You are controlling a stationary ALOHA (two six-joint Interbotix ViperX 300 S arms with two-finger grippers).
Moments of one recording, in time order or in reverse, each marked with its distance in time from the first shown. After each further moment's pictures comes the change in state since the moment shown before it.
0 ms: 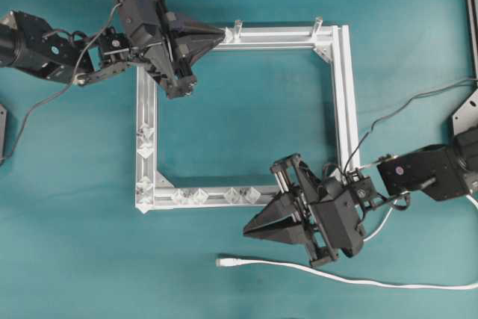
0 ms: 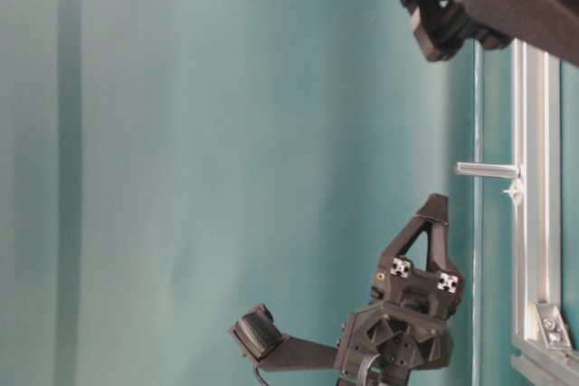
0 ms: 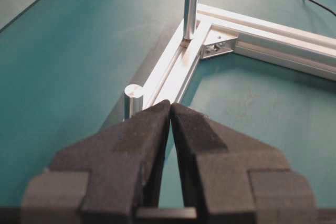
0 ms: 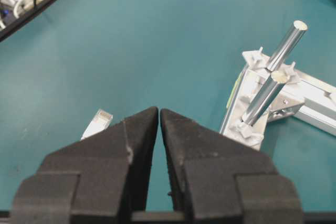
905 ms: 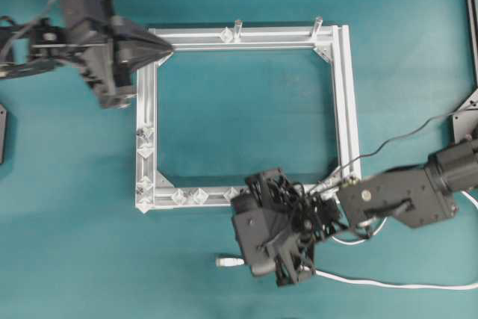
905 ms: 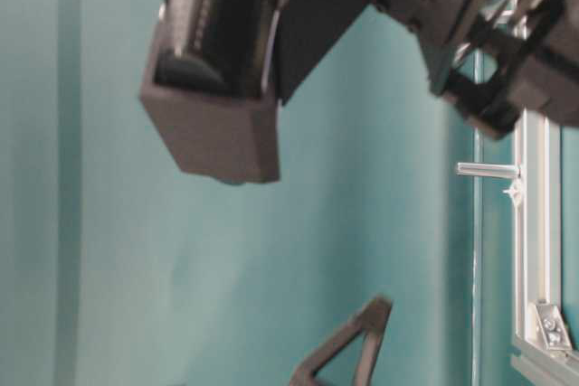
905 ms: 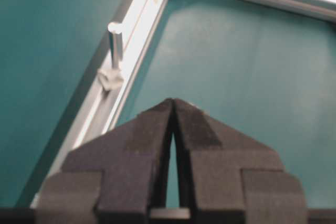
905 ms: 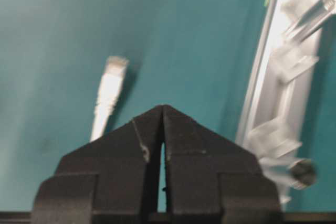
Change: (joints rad) left arm -0.021 -0.520 0.152 0.038 0.586 0.006; right arm 0.061 0.011 -0.357 0.017 0.922 0.319
